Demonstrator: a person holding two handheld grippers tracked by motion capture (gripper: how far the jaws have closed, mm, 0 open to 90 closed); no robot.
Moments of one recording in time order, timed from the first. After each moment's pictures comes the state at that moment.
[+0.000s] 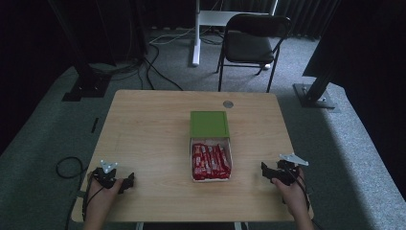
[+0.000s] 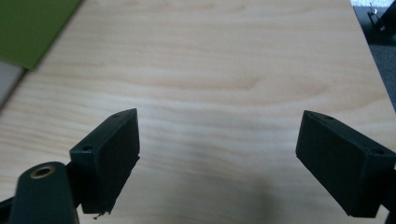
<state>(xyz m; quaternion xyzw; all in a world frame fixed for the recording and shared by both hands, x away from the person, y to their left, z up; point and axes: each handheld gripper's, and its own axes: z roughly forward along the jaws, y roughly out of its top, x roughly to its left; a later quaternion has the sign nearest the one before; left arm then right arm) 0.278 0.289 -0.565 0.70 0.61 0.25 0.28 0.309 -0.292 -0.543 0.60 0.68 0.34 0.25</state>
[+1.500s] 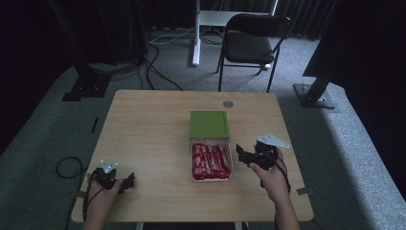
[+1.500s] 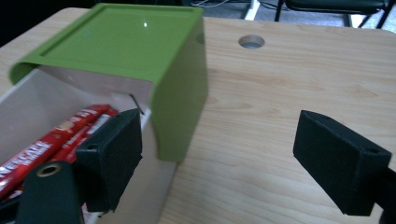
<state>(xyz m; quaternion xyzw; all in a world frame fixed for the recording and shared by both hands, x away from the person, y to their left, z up) 0.277 0.288 -0.565 0.69 0.61 0.26 0.28 0.318 -0.204 -0.457 0.52 0.70 0.43 0.25</state>
